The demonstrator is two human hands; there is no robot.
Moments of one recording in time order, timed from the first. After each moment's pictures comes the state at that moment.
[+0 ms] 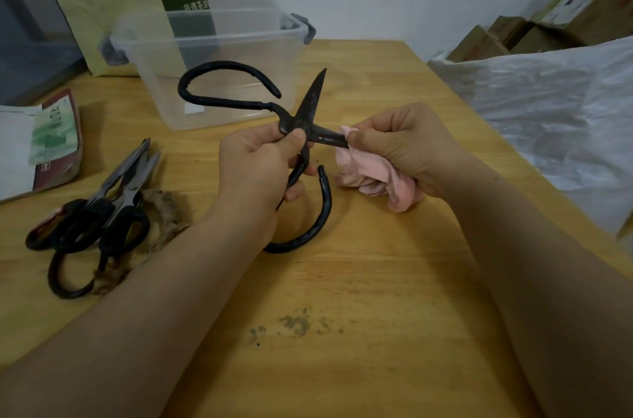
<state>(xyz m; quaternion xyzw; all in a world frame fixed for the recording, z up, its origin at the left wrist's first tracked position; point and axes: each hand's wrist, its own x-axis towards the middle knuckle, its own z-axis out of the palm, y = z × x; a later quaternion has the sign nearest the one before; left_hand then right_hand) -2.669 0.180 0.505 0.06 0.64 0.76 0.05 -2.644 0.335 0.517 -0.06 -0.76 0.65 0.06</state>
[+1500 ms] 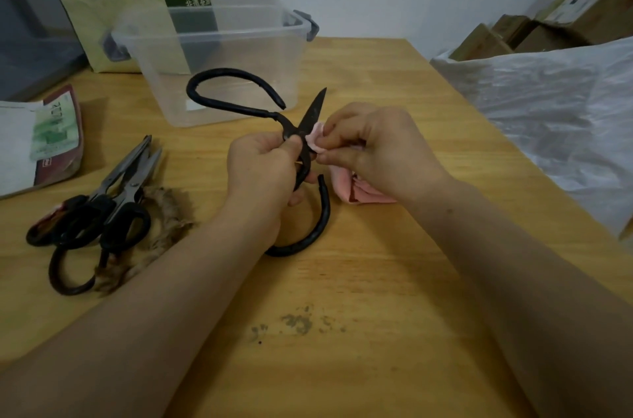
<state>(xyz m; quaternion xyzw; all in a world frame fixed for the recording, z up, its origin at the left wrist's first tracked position) -2.669 0.184 0.499 0.03 0.69 0.72 0.04 -2.657 0.320 0.501 0.11 -0.91 0.32 0.24</state>
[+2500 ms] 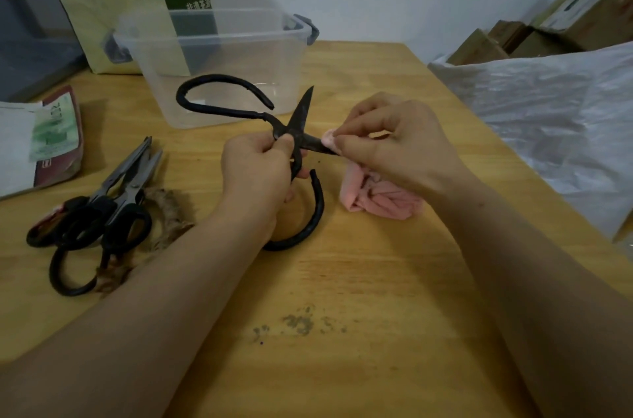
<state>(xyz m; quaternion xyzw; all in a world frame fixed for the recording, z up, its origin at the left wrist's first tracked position) -2.677 0.180 0.499 0.01 0.71 0.71 0.02 -2.646 0.328 0.515 0.01 -0.89 0.39 0.22</state>
